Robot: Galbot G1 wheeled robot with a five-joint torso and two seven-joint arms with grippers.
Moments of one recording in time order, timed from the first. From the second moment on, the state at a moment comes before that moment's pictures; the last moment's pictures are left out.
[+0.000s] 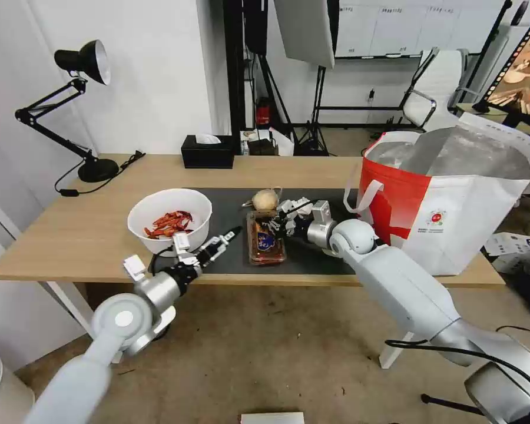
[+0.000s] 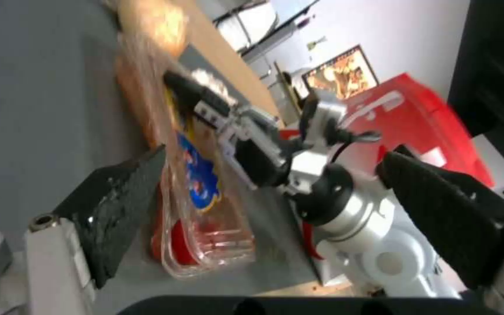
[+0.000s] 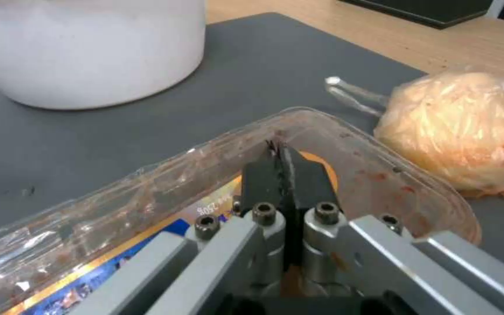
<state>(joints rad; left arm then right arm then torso) 1.05 -1.02 -0.26 -1.90 -1.53 0.37 -0.03 -0.39 1.14 -0.23 1.25 0.58 -0.26 -0.51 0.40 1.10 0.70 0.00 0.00</state>
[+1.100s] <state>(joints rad) 0.85 -1.10 -0.09 -1.66 -1.47 0.37 -0.10 -0.39 1.13 -0.22 1.27 0.59 -0.26 -0.50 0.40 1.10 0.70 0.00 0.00</state>
